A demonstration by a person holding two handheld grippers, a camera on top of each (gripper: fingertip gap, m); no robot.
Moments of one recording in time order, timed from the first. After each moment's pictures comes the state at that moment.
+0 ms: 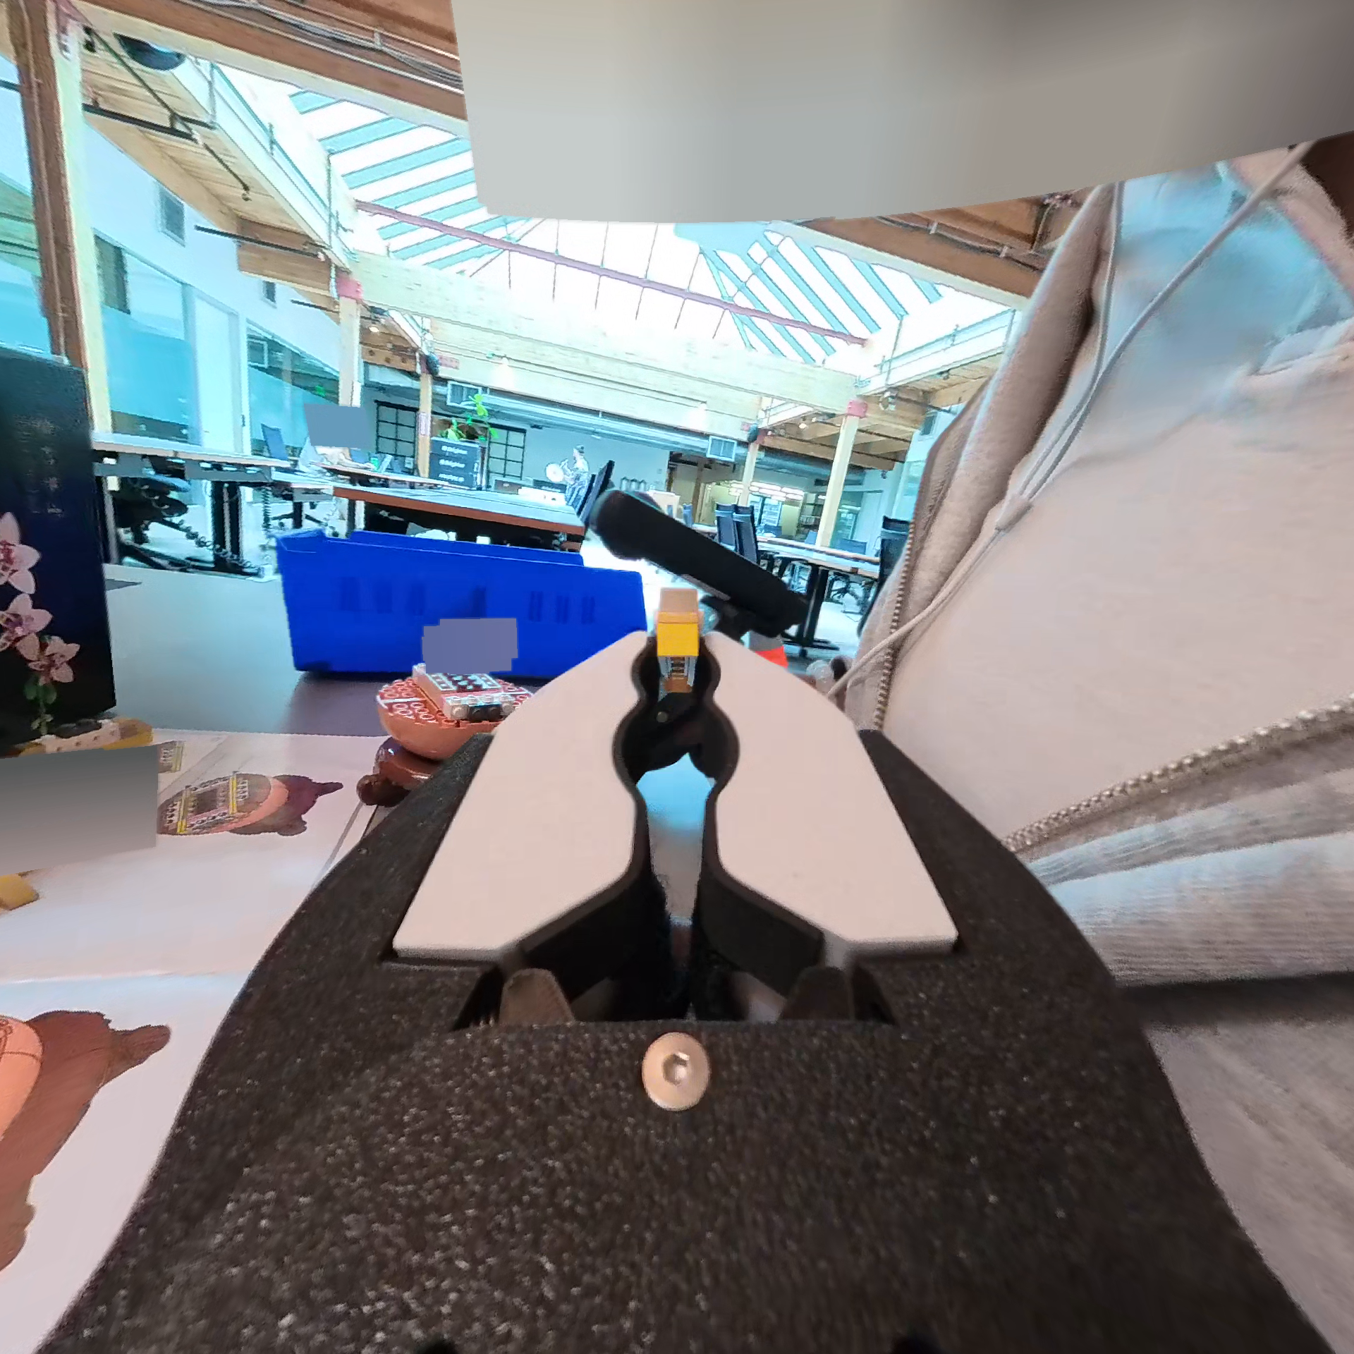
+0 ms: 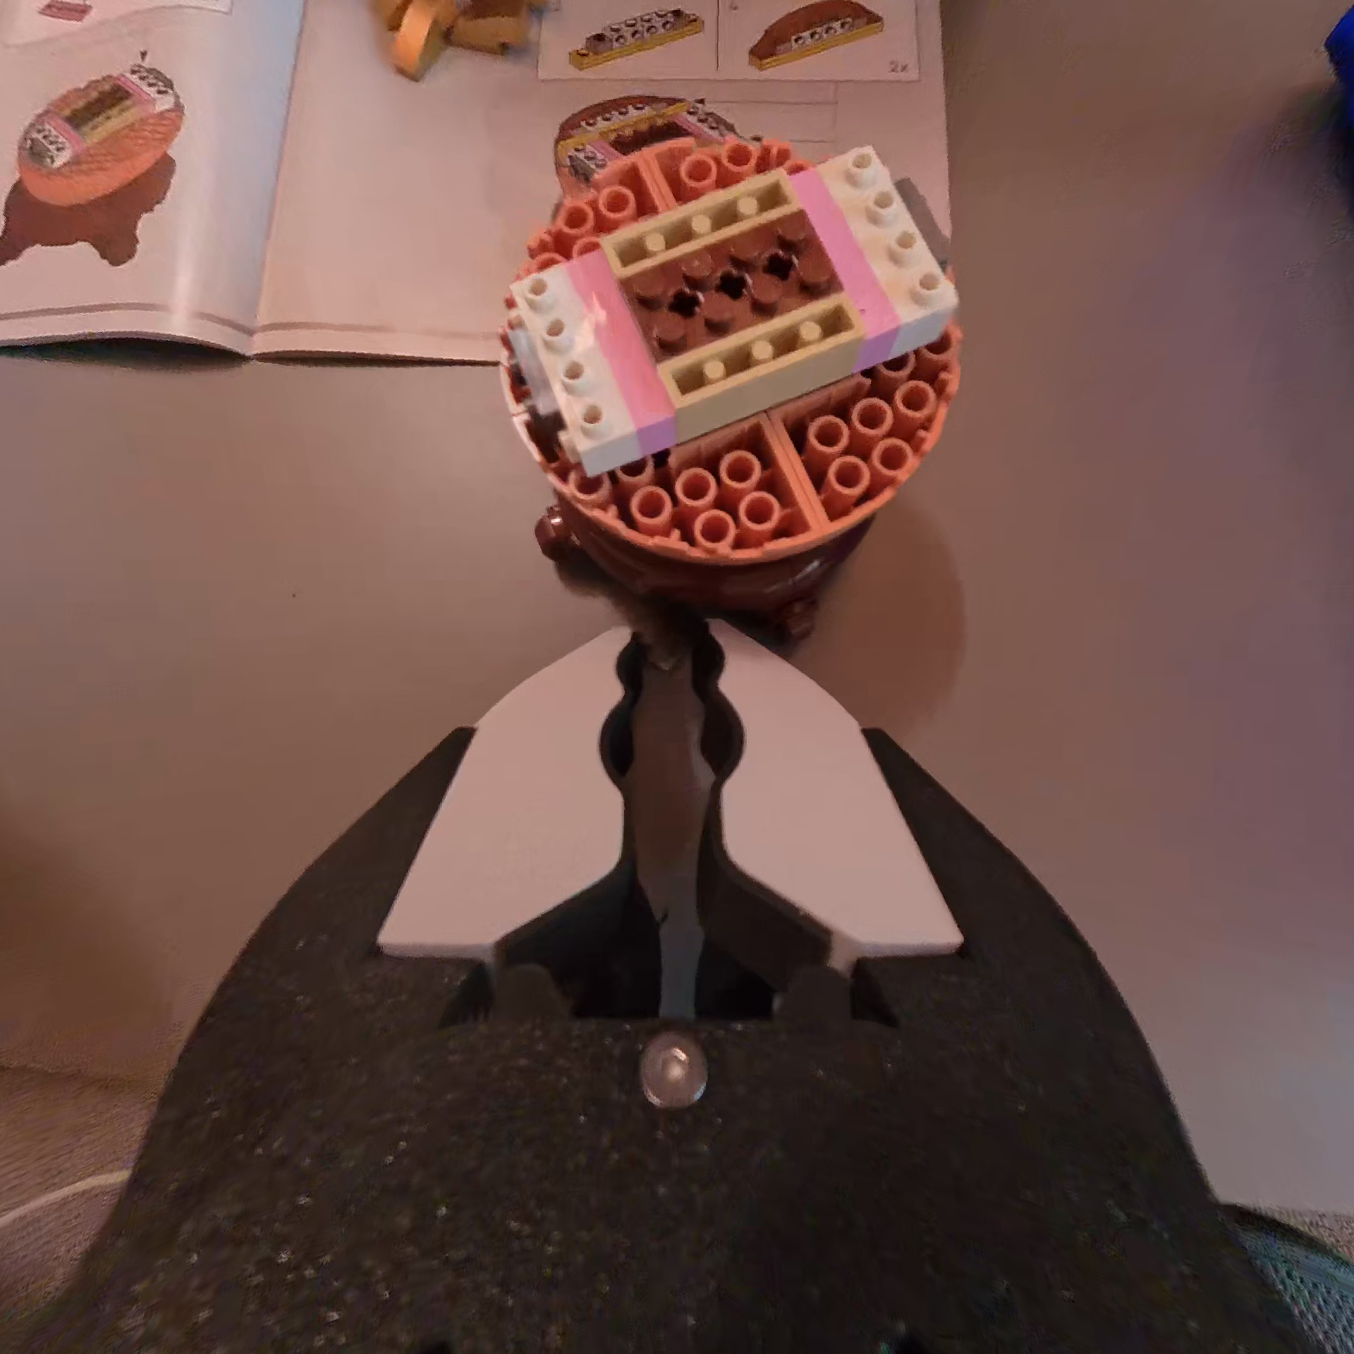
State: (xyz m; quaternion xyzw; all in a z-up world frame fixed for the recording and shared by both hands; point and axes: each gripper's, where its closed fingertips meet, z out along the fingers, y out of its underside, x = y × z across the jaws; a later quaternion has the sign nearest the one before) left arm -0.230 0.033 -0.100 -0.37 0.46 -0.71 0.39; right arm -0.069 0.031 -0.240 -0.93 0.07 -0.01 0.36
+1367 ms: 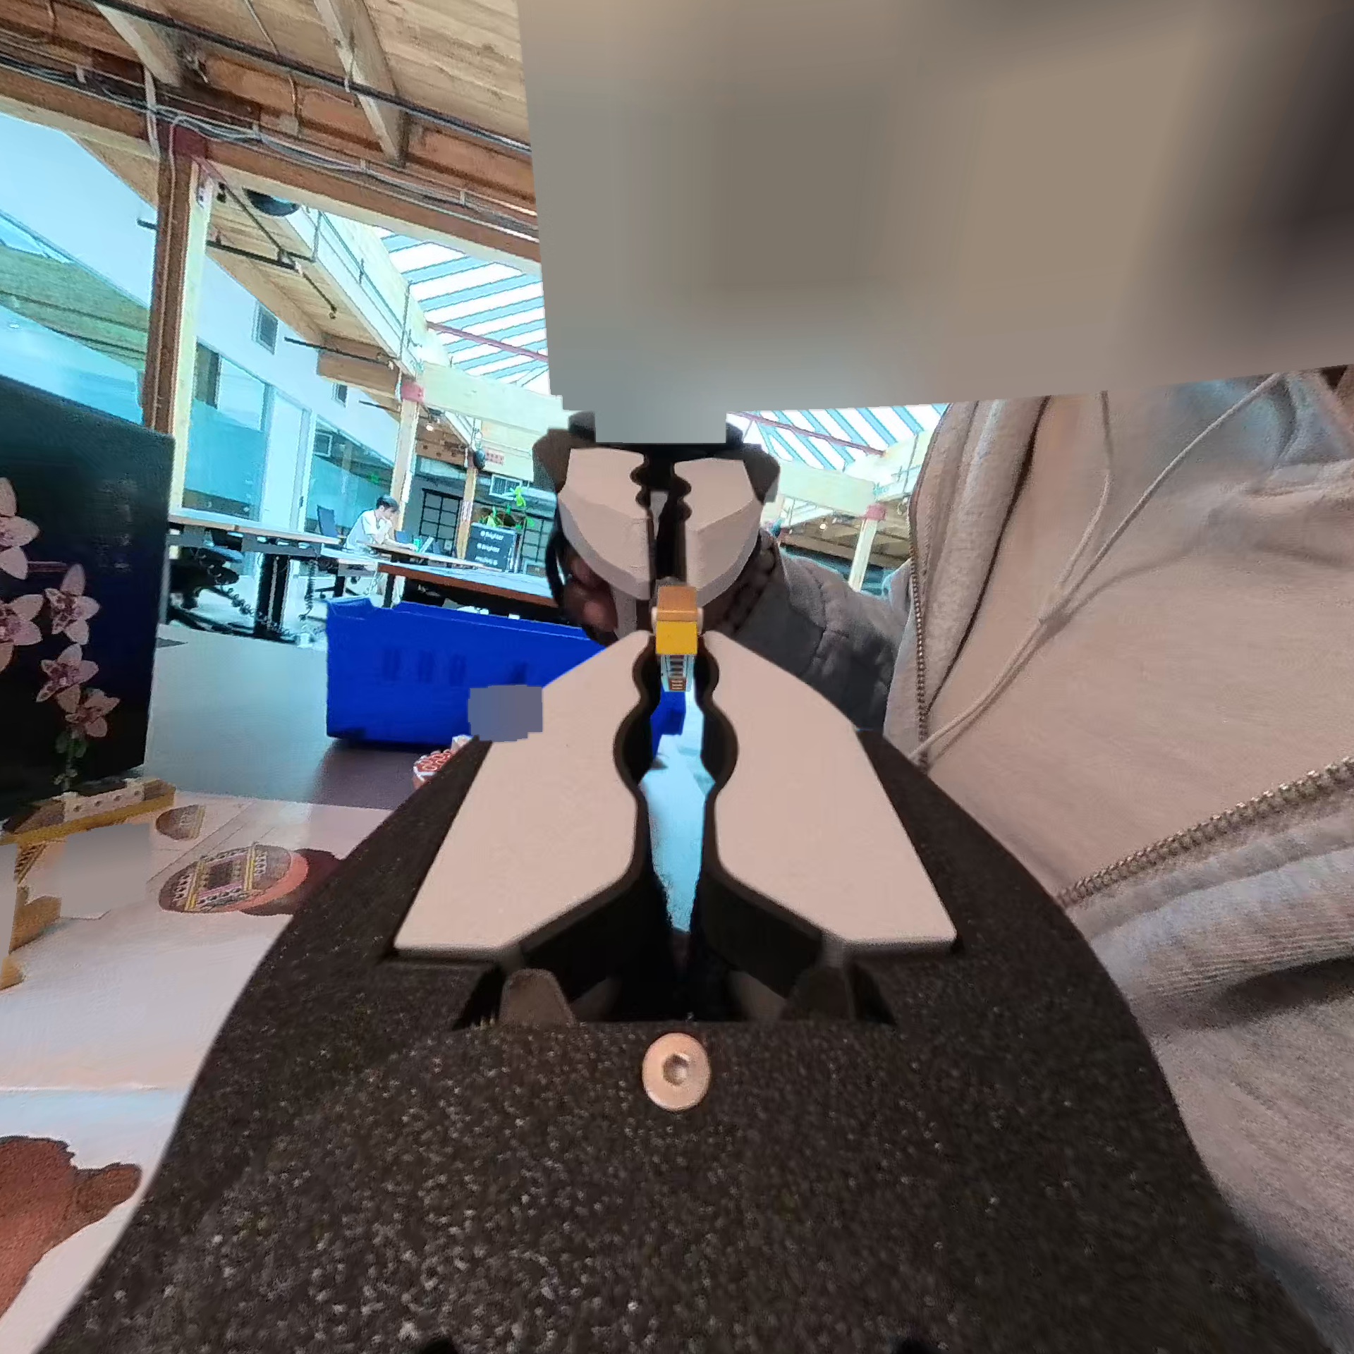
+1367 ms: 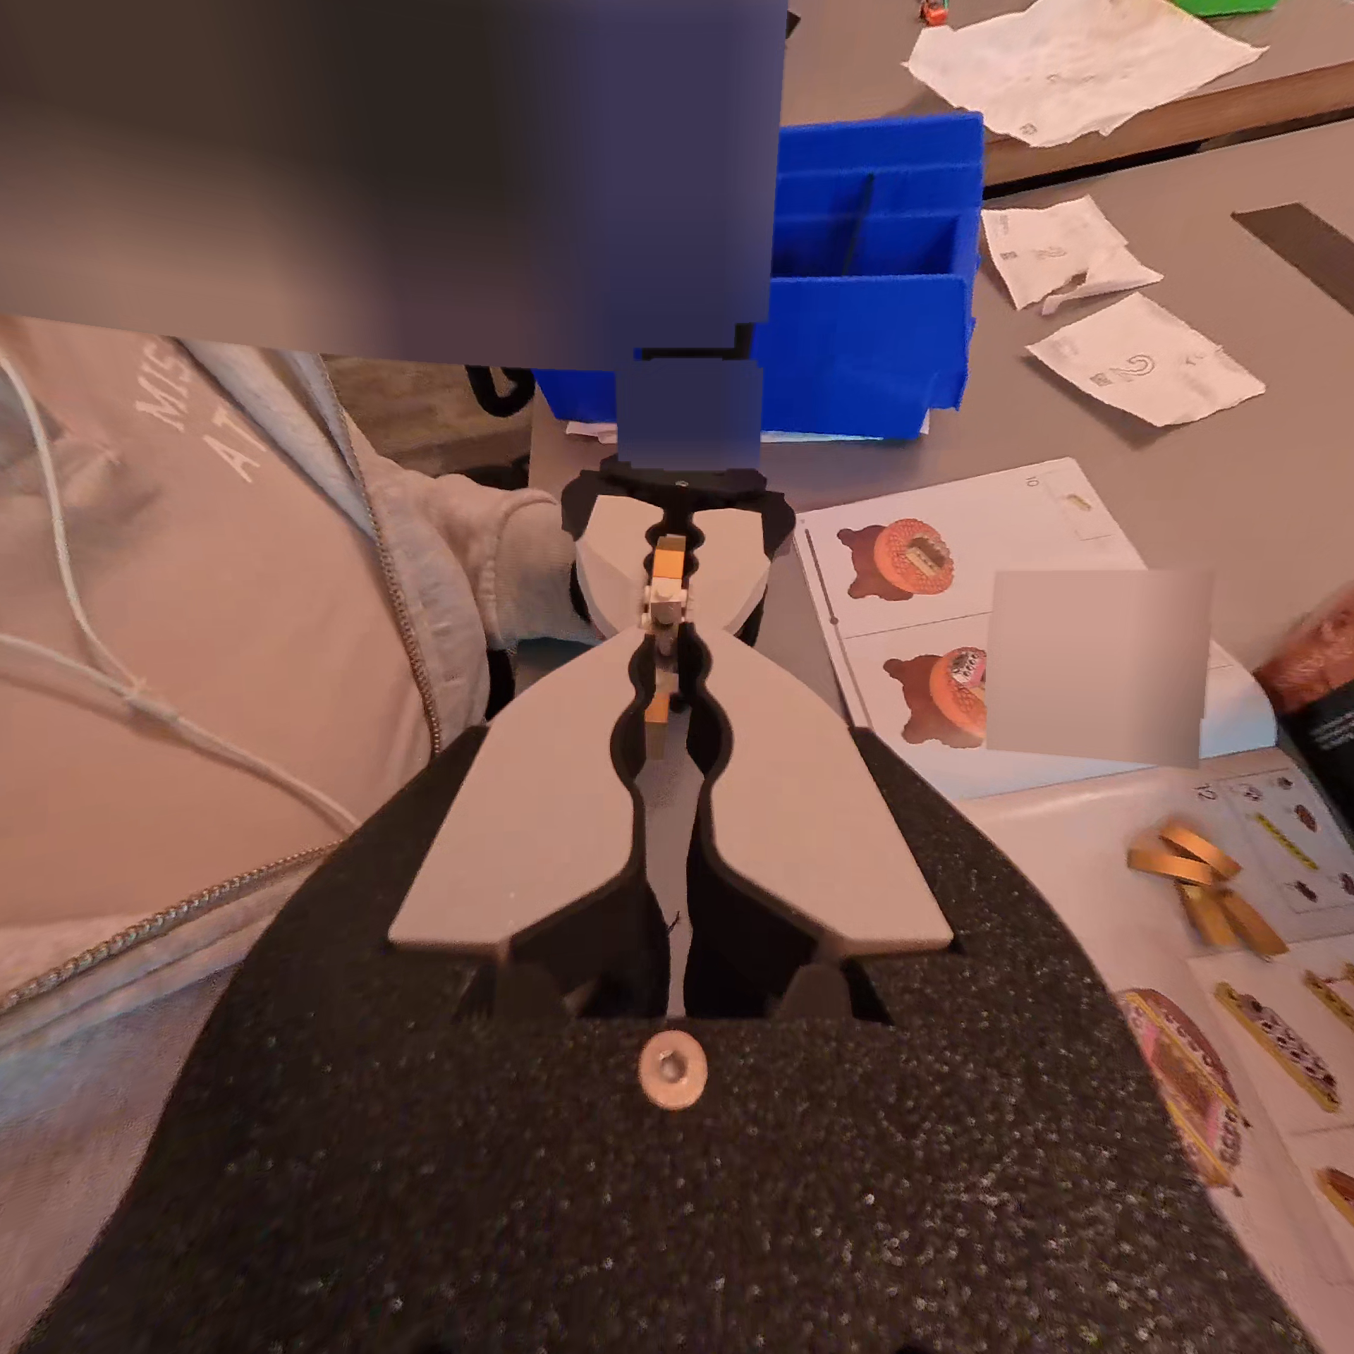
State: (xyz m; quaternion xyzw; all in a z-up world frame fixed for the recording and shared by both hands) left arm -0.201 0.051 -0.087 -0.37 0.39 -0.73 0.42; right arm -0.206 0.059 -0.083 -0.71 -0.47 0.36 0.38
